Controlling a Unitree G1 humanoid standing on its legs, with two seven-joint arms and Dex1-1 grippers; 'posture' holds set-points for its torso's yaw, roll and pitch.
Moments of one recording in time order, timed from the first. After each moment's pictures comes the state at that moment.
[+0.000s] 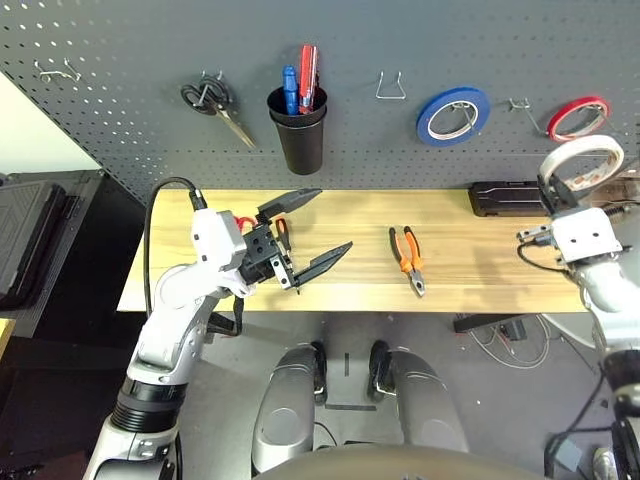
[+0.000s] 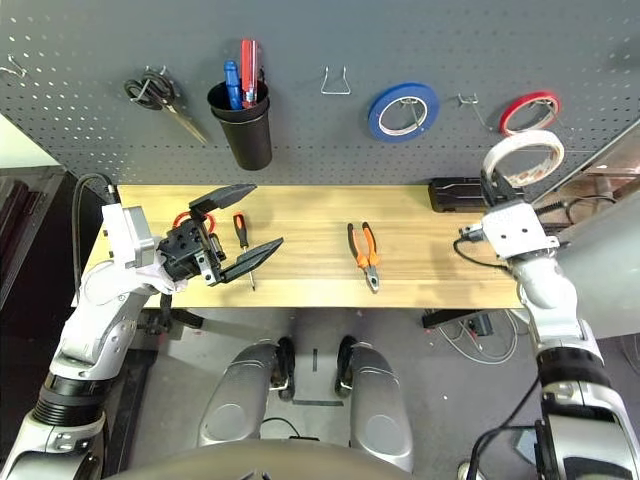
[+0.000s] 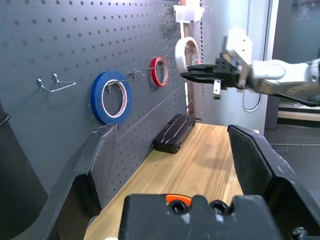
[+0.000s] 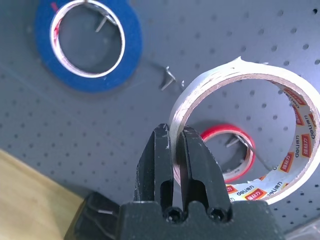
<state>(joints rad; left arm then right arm) -0.14 0.44 -0.07 -0.30 -0.41 -0.05 -0.88 -0.37 -0.59 -0.16 0.69 -0.12 -0.71 0.12</state>
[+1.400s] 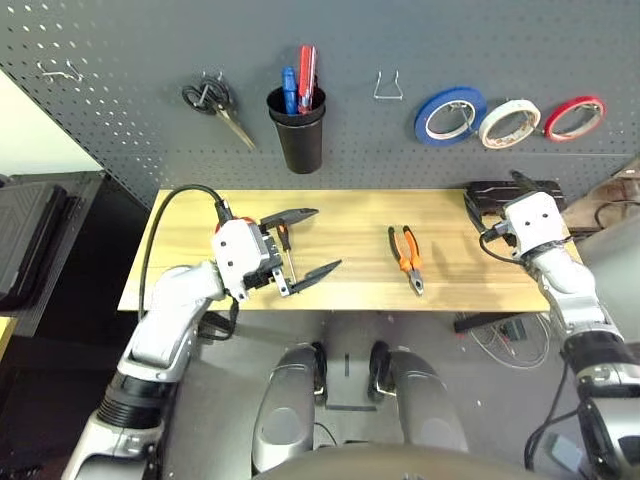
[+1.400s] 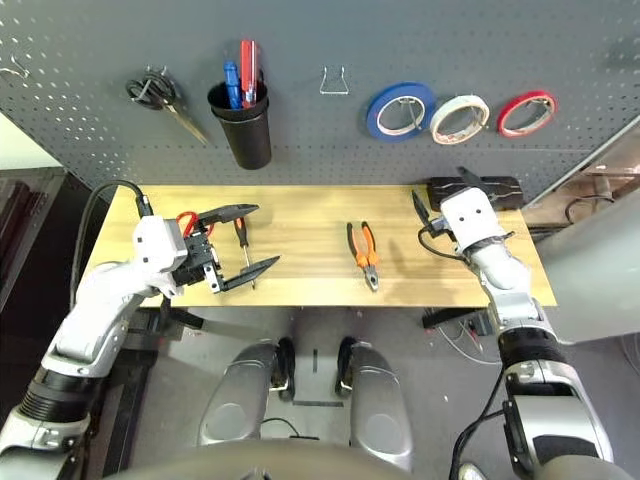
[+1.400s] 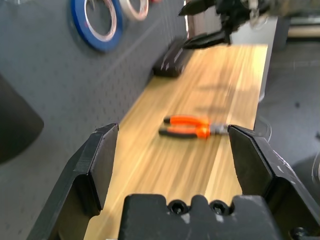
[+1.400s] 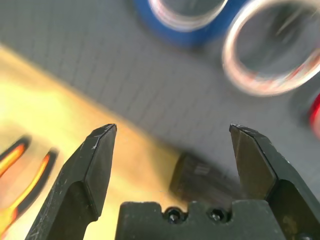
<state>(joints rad) -0.13 0.60 -0.11 -0.17 -0.22 -0.06 -0.90 -0.22 -0.46 -0.04 0.32 -0.02 -0.11 0.28</state>
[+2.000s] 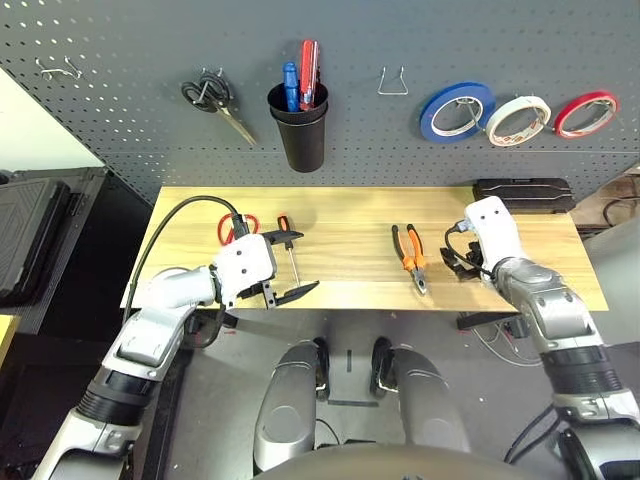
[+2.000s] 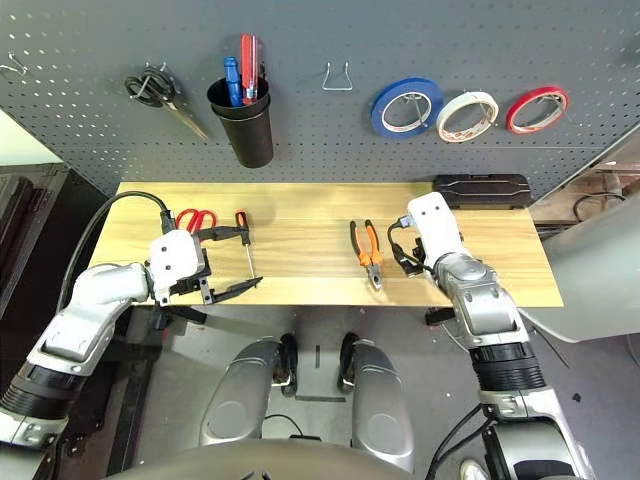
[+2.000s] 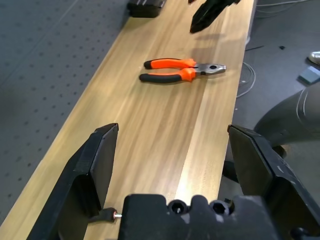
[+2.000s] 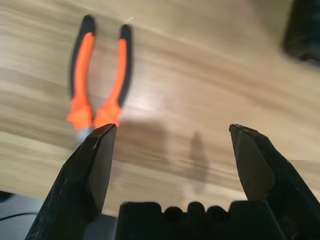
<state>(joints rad) -0.14 0.65 -0.16 -0.13 -0.12 -0.04 -0.93 -0.32 -0.31 0.01 0.00 0.02 0.97 0.28</state>
